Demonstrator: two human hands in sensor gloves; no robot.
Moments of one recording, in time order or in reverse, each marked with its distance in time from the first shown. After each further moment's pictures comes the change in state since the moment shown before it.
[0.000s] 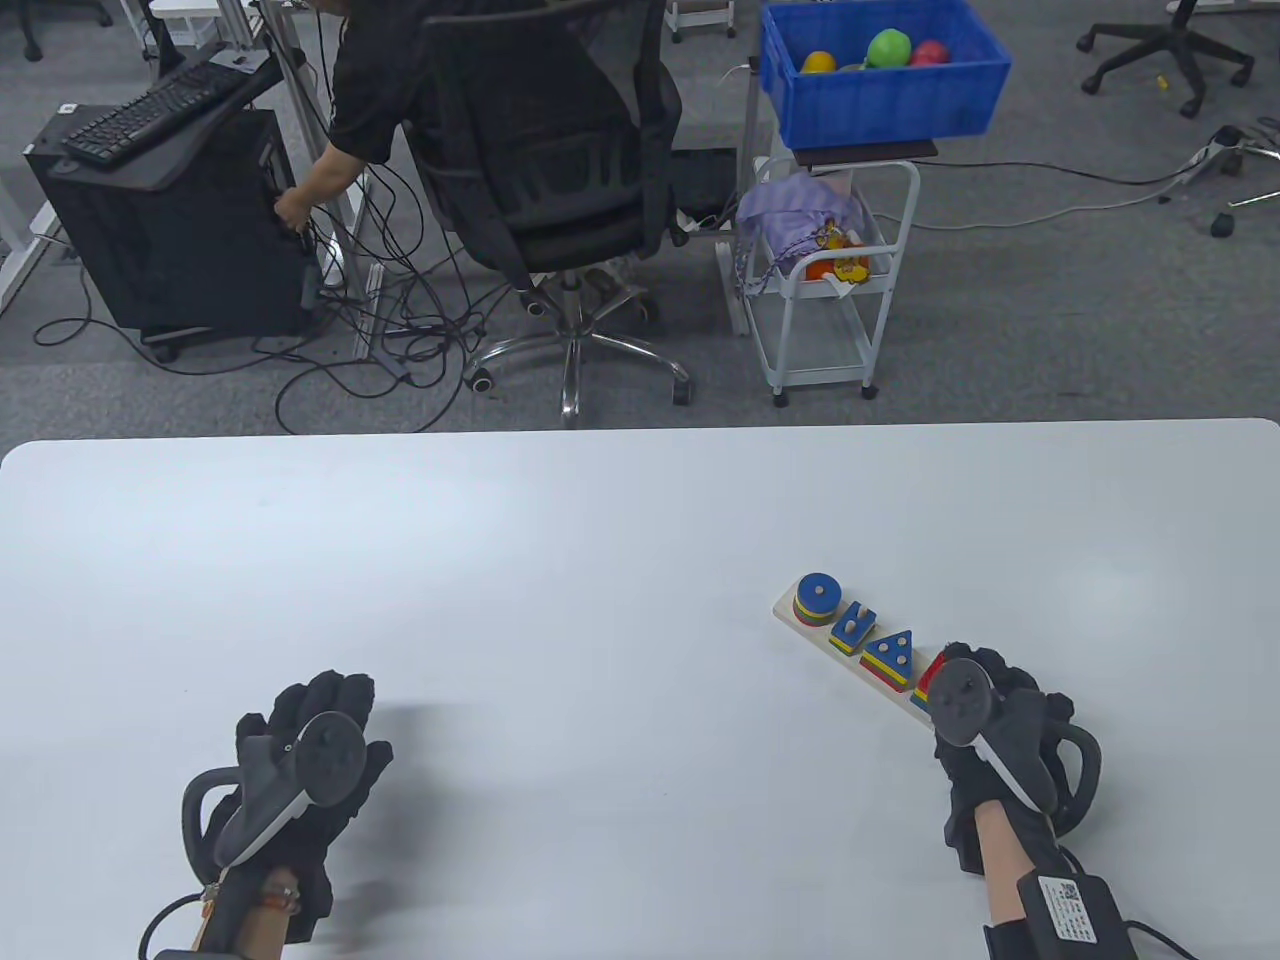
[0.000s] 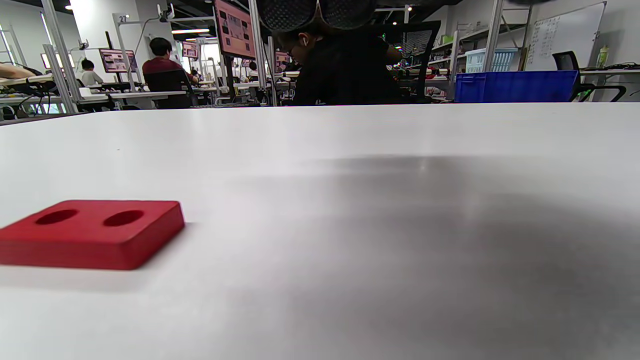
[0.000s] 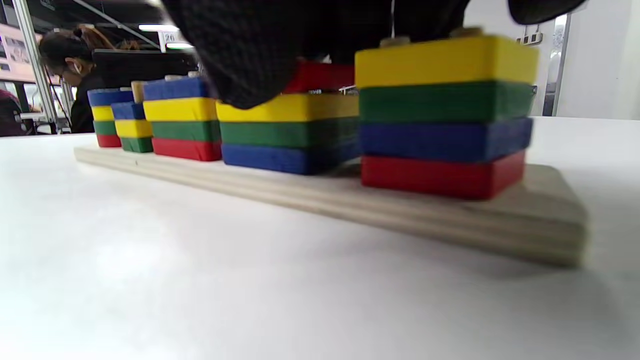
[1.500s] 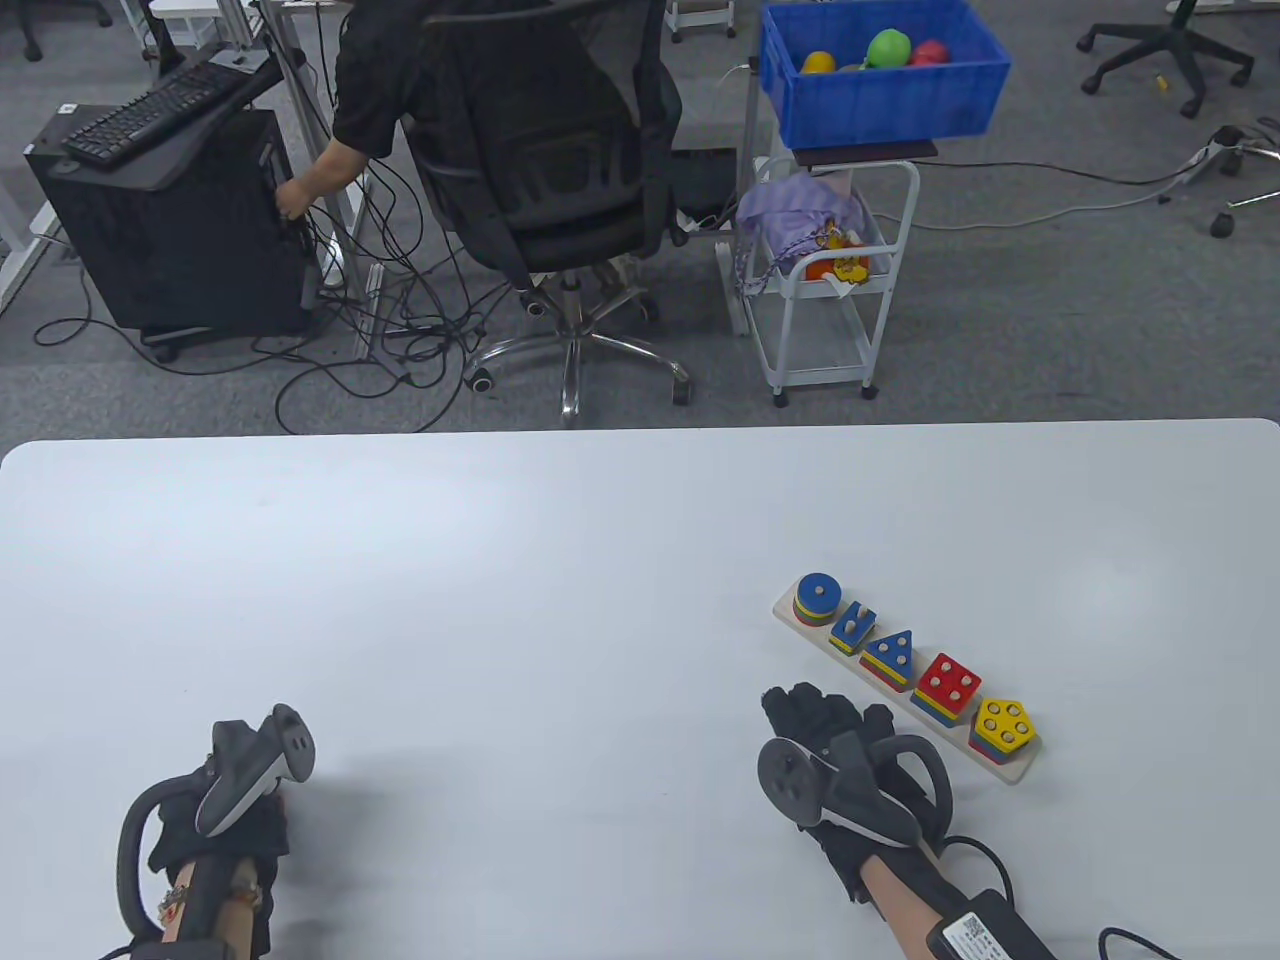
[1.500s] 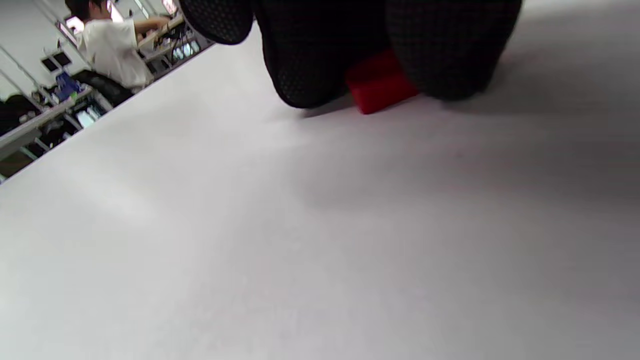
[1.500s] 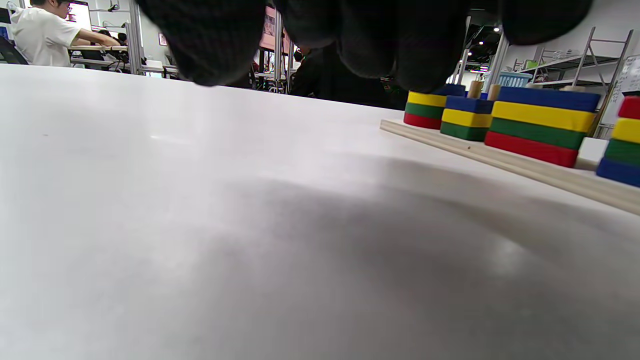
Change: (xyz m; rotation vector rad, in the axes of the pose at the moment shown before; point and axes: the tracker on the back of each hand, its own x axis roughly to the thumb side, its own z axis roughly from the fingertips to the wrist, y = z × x) left_hand -0.048 -0.032 -0.014 -0.347 0.354 -0.284; right_hand 0.121 0.000 0.070 0.053 -0.550 0.121
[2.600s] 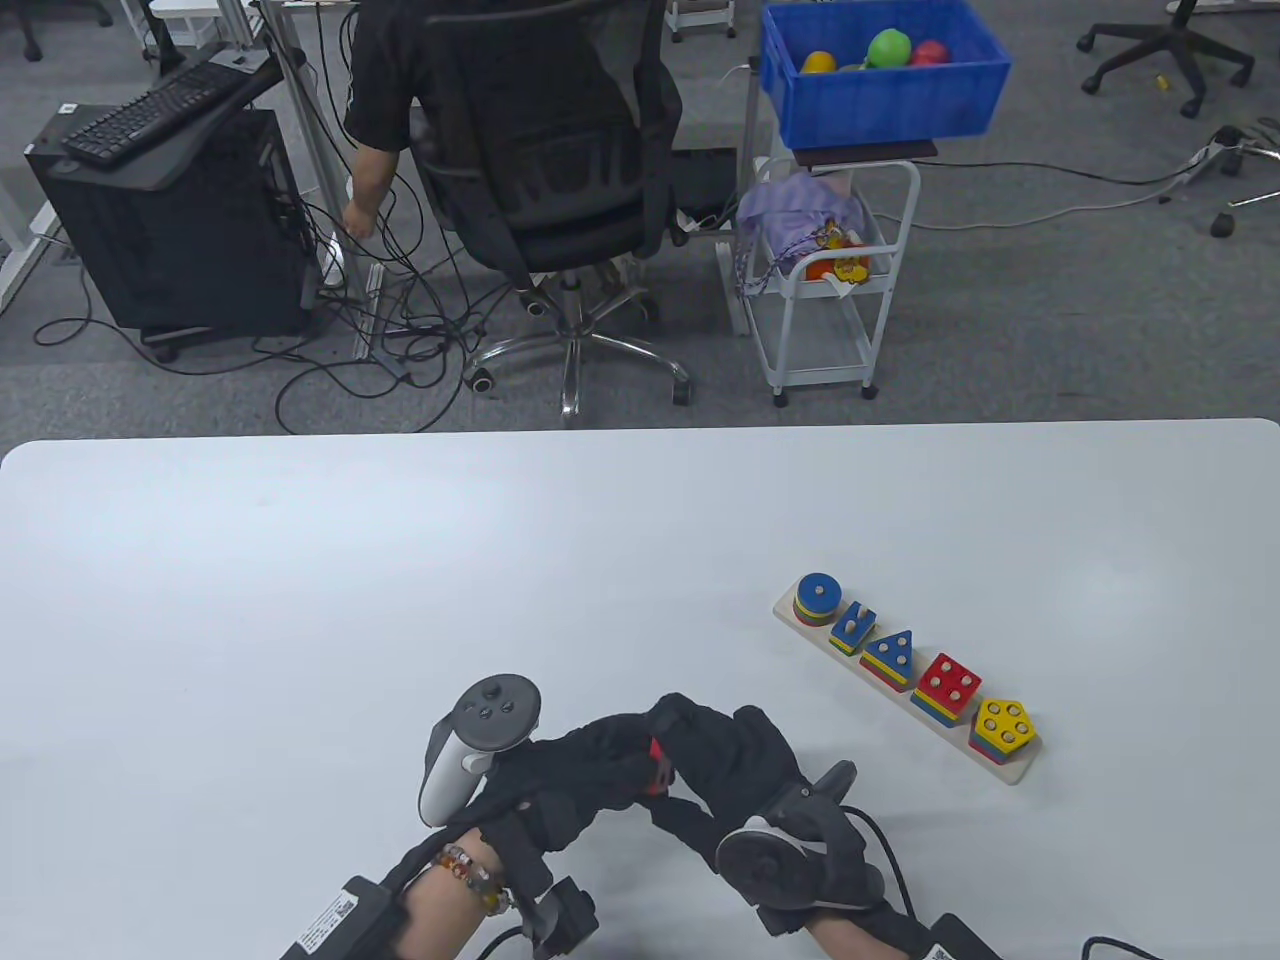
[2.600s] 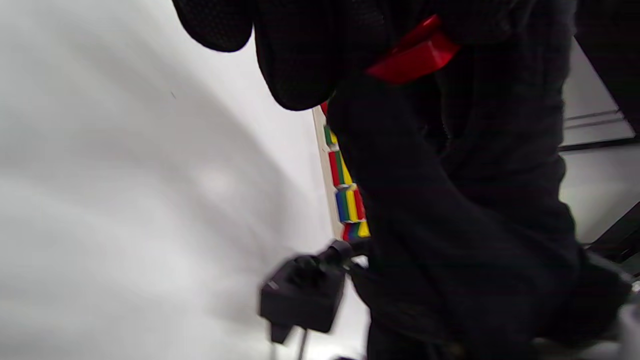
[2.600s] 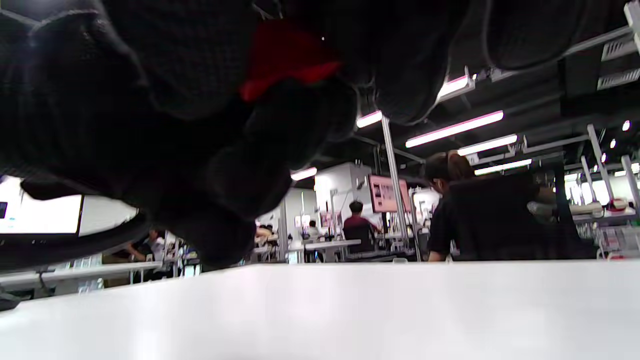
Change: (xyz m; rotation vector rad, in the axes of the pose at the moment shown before) left_hand 0.197 0.068 0.120 -0.522 -1.070 1.237; right_hand 0.066 -0.052 0.033 -0.535 -0.344 -0.346
